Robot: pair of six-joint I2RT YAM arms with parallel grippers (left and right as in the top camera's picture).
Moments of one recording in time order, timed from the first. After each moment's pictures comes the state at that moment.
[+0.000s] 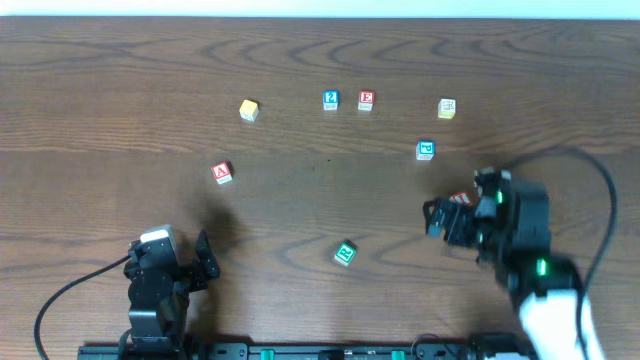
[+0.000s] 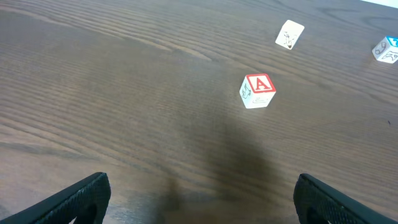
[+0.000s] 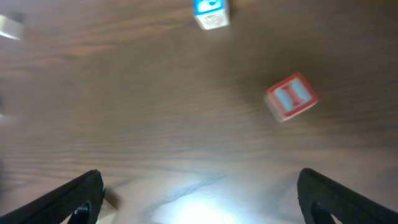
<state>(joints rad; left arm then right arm) -0.05 0.01 0.16 -0.66 -0.14 -0.23 0.04 1.00 0.68 -0.68 -0.17 0.28</state>
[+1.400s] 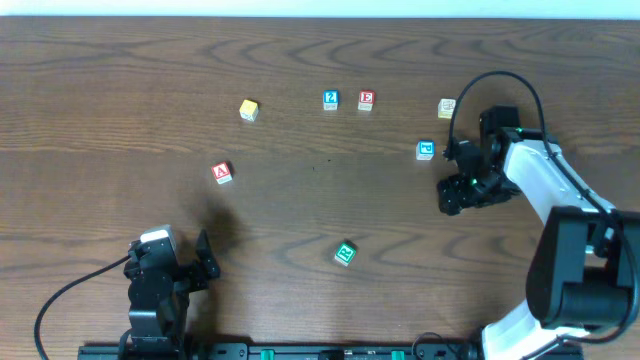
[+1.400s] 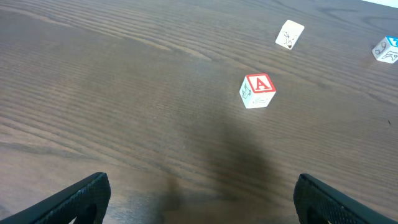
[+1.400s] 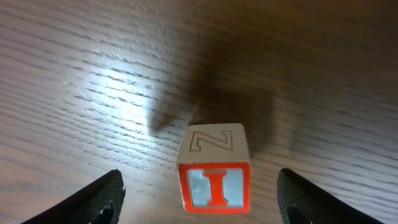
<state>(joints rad) -0.05 0.01 0.16 -0.66 -0.14 -0.23 -0.06 1.81 1.10 -0.89 -0.08 -0.33</state>
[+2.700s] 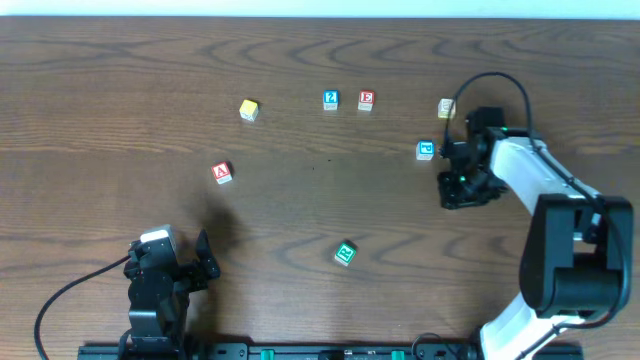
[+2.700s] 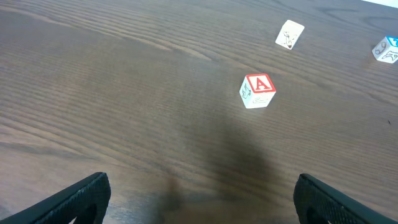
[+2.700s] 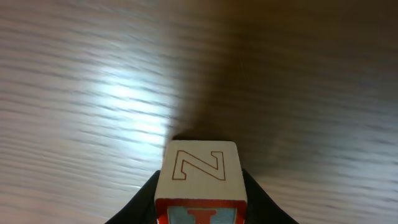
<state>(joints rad) -0.05 0.01 0.16 -0.66 -0.14 -0.23 0.01 1.86 1.12 -0.85 -0.07 -0.14</state>
